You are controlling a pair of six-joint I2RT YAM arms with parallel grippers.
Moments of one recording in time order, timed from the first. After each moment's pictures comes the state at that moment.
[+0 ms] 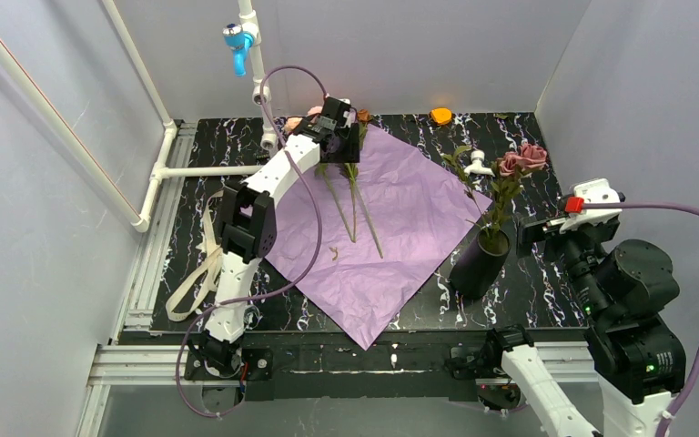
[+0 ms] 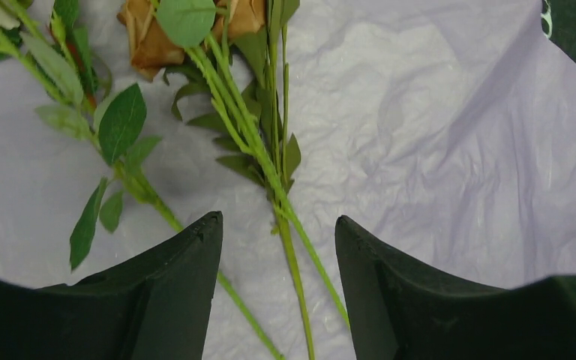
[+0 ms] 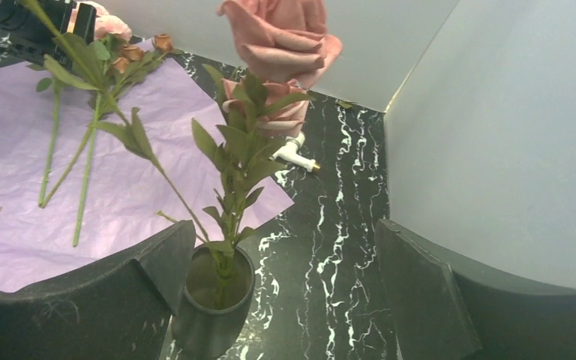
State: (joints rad) left arm -0.49 2.27 2.10 -0.68 -0.07 -0.36; right arm 0.24 0.52 1.31 -0.88 0.07 -0.25
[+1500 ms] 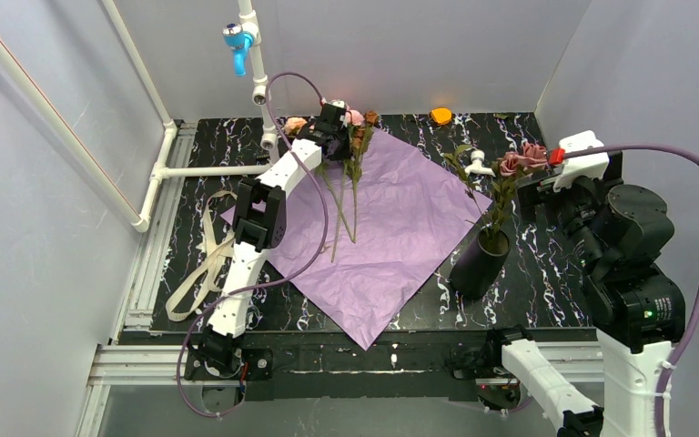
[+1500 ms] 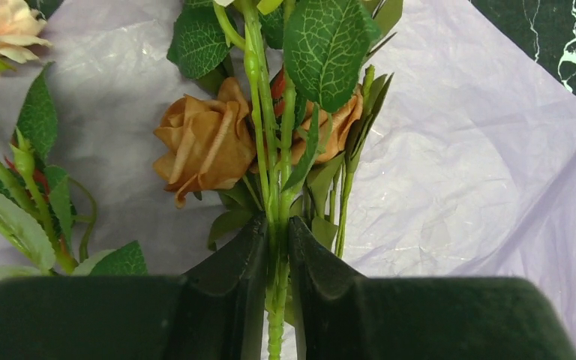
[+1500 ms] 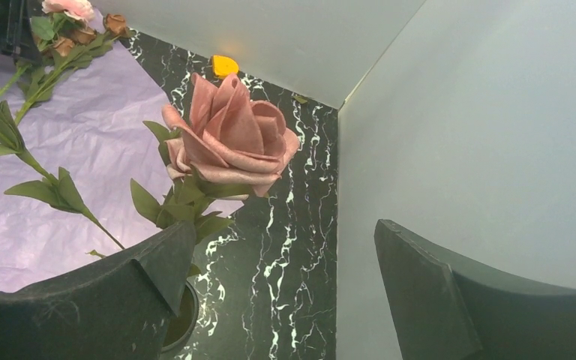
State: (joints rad) left arm -0.43 2.57 2.33 -0.54 -0.04 -0.40; right arm 0.21 0.76 1.49 -0.89 0.14 -0.39
